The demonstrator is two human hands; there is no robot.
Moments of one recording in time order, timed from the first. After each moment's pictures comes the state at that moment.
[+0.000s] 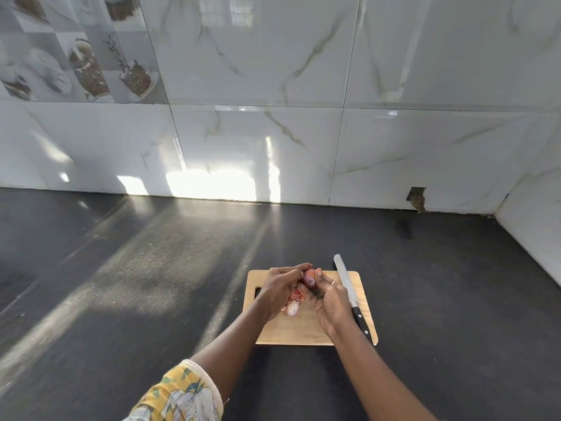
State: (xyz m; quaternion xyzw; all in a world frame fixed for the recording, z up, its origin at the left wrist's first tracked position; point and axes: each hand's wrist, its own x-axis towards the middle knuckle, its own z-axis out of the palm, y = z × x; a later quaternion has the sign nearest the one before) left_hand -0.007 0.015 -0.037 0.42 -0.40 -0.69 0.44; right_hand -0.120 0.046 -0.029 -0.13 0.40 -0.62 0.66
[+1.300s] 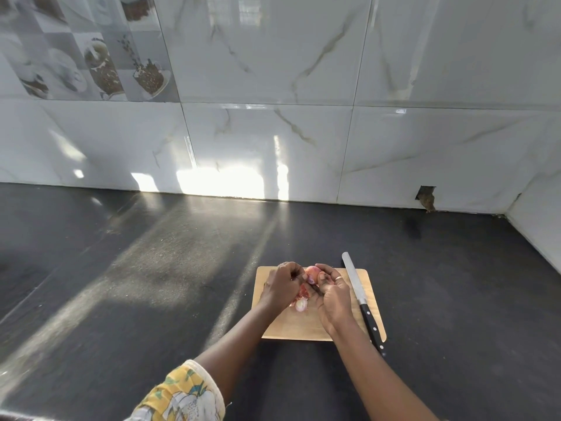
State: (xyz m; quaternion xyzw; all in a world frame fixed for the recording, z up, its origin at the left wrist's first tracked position) left_hand 0.002 0.022 -0.034 0.61 -0.65 -0.33 0.32; right_hand -0.106 0.048 -0.037 -0.18 0.46 -0.62 0.61
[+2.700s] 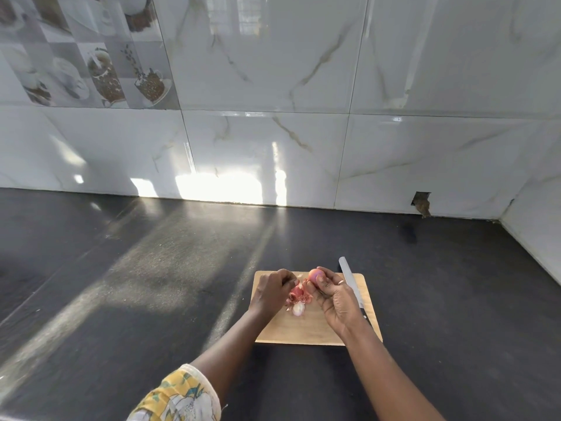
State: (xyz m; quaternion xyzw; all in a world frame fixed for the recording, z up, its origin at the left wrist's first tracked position) left_hand 0.015 0.025 -0.036 0.62 -0.66 -0.29 0.32; right_hand -0.126 0.049 -0.023 -0.13 0.39 -0.60 0.69
